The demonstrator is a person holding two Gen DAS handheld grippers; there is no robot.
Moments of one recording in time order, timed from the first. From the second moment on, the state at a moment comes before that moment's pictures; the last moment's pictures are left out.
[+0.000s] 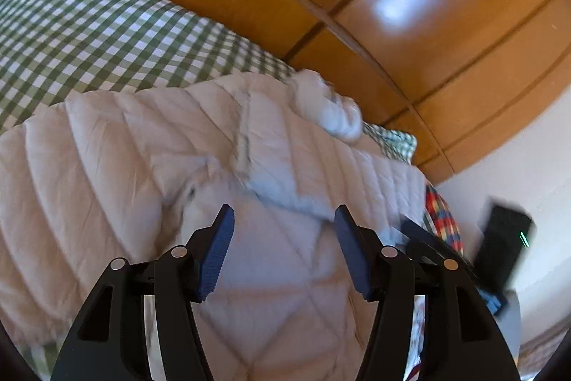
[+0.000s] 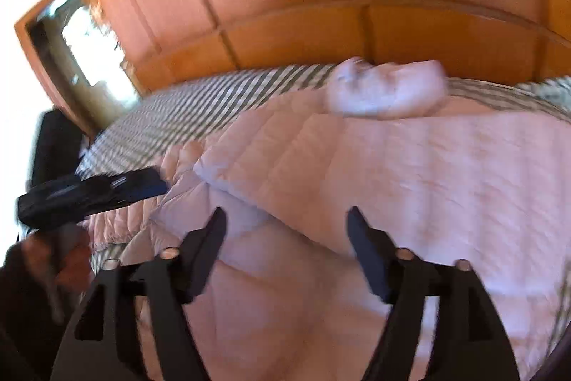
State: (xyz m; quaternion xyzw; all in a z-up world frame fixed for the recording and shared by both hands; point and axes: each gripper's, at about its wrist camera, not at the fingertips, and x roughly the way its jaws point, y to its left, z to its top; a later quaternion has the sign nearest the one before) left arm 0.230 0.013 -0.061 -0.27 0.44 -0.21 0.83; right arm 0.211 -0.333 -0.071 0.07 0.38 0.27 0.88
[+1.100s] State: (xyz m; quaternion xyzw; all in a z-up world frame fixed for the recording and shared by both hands) left arm 0.243 -0.018 -0.096 -0.16 0.48 -0.14 0.85; right arm 0.290 -0.439 -0.149 0.11 0.44 -0.02 0.89
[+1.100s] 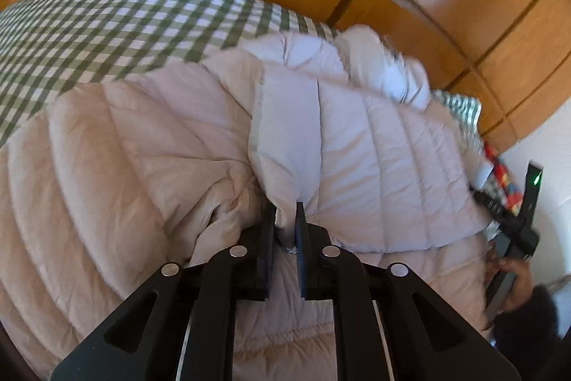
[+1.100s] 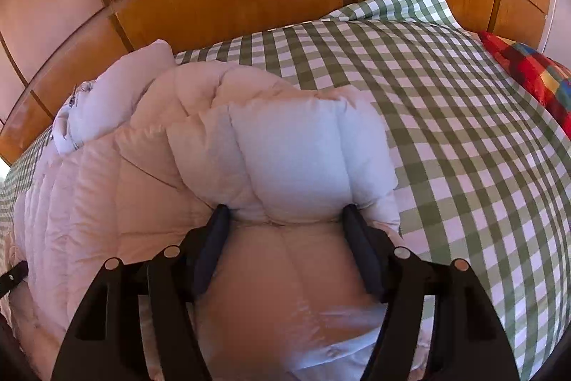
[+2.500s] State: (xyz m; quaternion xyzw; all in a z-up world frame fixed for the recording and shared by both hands) left arm -0.018 0.284 -0.149 -0.58 0.32 0.15 0.74; right arm 0.143 -0.232 -0.149 -0.01 0.41 0.14 0.90
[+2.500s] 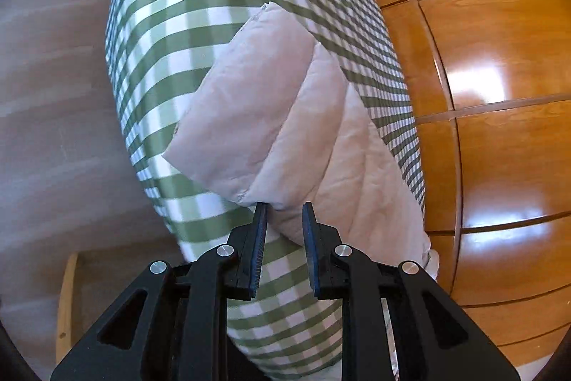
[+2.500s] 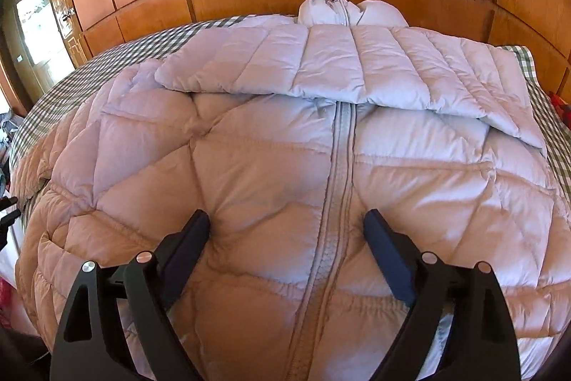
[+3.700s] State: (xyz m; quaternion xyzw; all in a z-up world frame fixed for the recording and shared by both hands) left arm 0.020 0.209 -0.028 -0.37 0.25 0.02 0.89; right arm 0.133 -0.174 -0.074 -0.04 0.36 0.22 0.90
